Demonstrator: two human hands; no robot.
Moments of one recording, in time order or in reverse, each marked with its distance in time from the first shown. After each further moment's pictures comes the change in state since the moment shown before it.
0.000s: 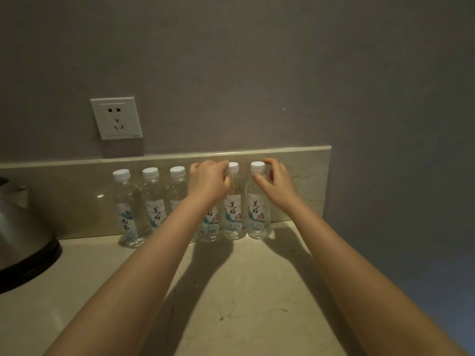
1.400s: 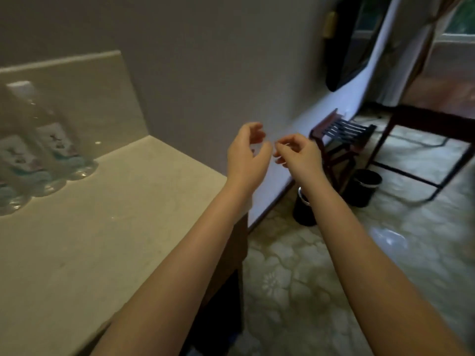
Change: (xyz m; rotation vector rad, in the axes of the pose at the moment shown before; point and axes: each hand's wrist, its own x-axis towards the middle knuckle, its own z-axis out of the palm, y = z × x) left_hand -0.217 0.303 0.027 -1.374 -0.463 0.200; right_hand -0.319 0.018 -0.232 -0.046 0.680 0.683
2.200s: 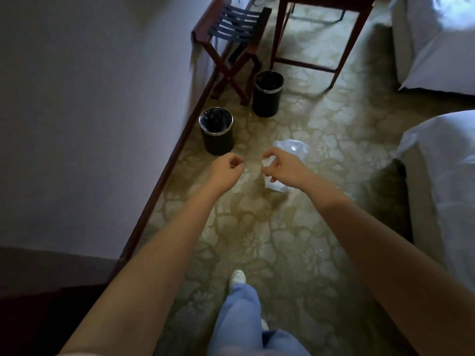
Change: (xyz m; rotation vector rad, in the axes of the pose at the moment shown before) left_hand -0.089 -0.159 0.398 0.243 -0.833 -0.415; right_hand 0.016 0.313 -0.312 -0.422 -0.197 0.574
